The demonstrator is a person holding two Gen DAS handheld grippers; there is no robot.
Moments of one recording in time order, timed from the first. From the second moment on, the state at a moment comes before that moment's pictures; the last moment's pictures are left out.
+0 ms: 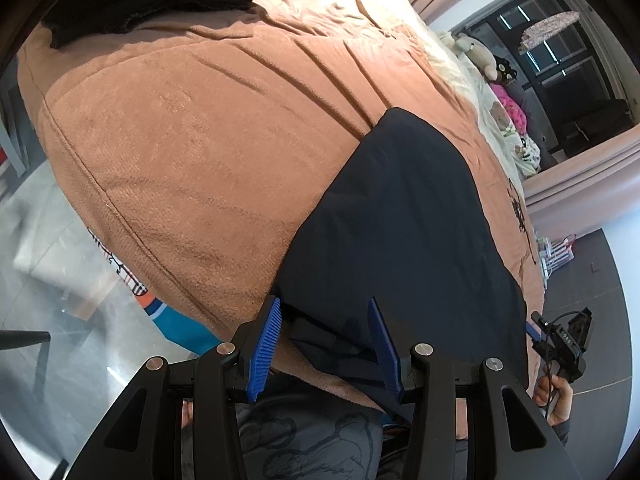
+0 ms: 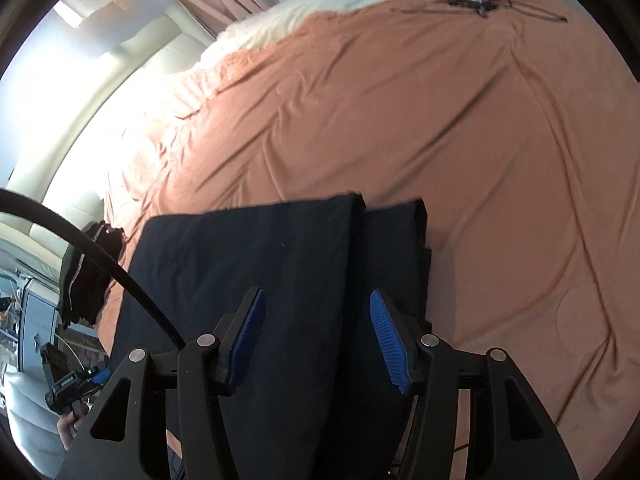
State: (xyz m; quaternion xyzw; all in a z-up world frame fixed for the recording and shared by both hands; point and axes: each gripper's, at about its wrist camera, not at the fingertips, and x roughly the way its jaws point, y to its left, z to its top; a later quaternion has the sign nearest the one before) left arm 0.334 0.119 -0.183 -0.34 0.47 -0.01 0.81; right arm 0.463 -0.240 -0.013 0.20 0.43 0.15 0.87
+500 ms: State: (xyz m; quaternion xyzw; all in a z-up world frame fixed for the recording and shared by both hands) left arm 0.331 0.116 -0.181 -0.34 0.47 -0.01 0.81; right arm 0.496 -0.255 -0.040 0.25 0.46 0.21 0.83
